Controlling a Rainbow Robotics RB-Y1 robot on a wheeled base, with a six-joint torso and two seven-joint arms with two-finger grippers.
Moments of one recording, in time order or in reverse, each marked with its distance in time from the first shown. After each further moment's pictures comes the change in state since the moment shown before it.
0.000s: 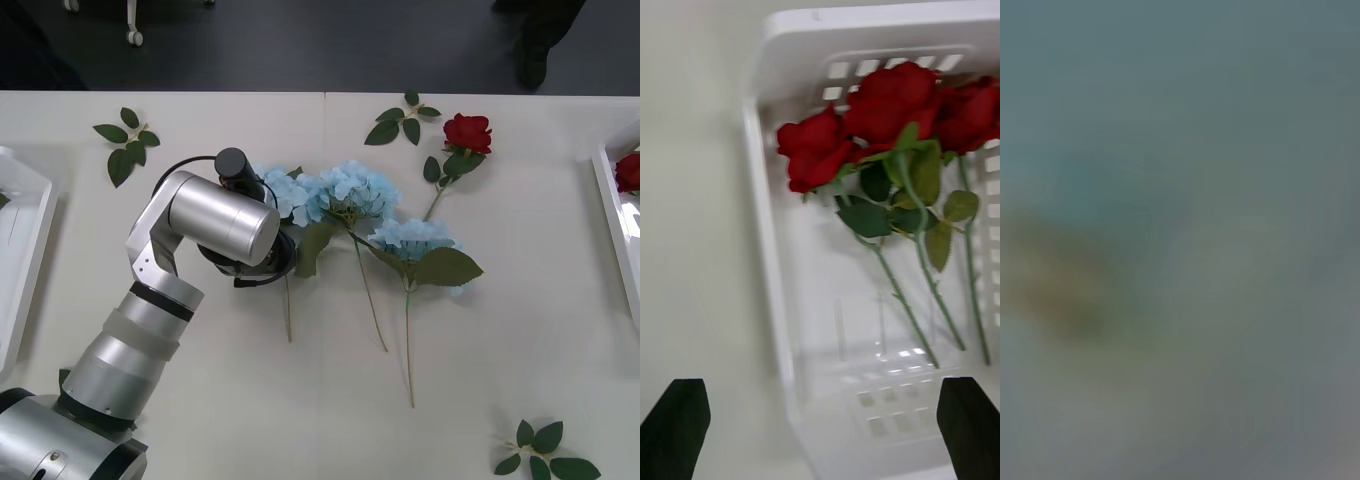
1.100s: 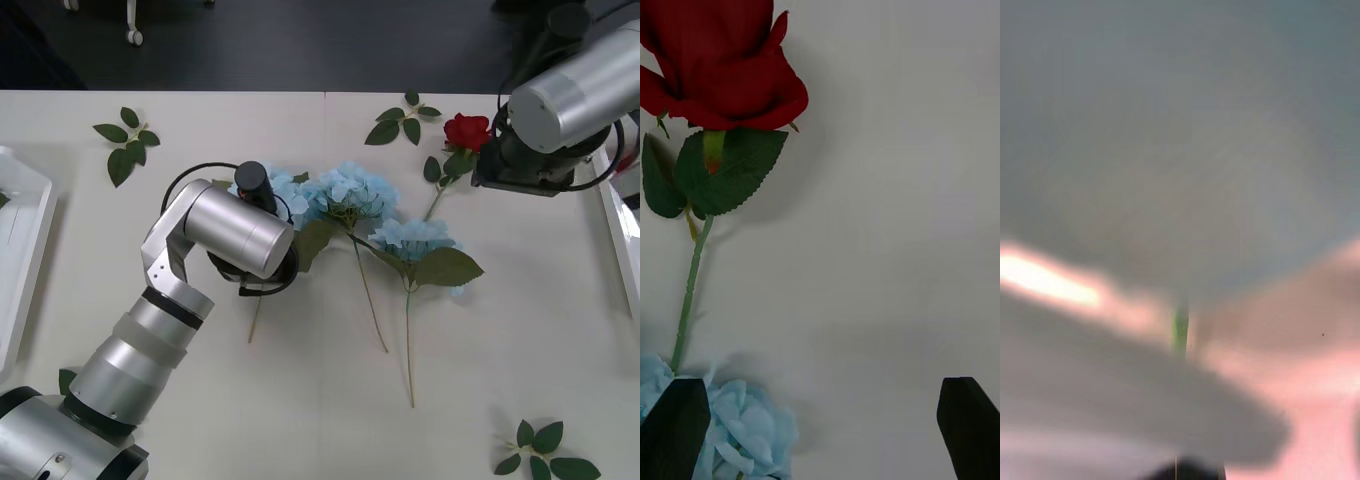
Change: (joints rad) right arm -0.547 0.571 0.561 0.125 0.530 0.272 -0.541; left arm 0.000 0.000 -0.055 0.020 -0.045 0.000 0.000
